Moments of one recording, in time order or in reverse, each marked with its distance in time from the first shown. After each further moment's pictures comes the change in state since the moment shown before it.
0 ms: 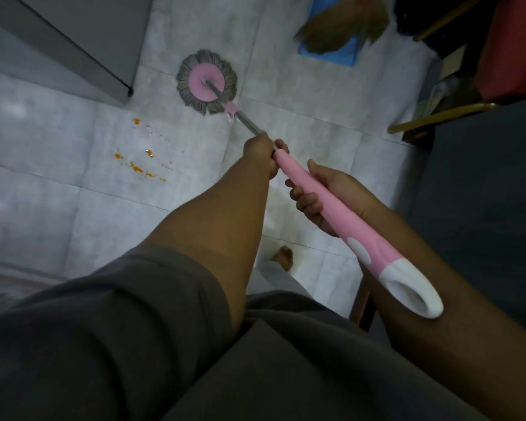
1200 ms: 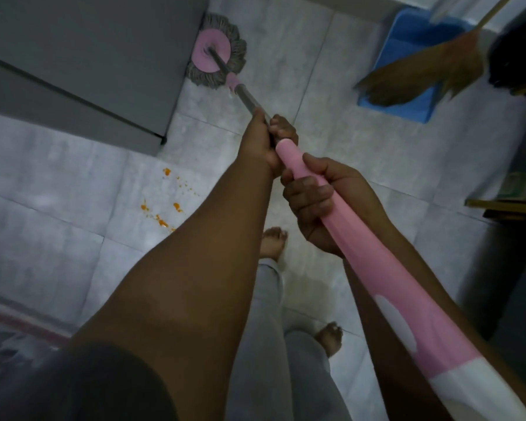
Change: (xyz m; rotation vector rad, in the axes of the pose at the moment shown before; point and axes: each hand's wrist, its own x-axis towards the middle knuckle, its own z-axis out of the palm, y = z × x) left_hand 0.178 0.229 0.062 -0.540 -0.413 -0.123; right_hand 0.211 -0.199 0.109 0.282 -0.428 0.108
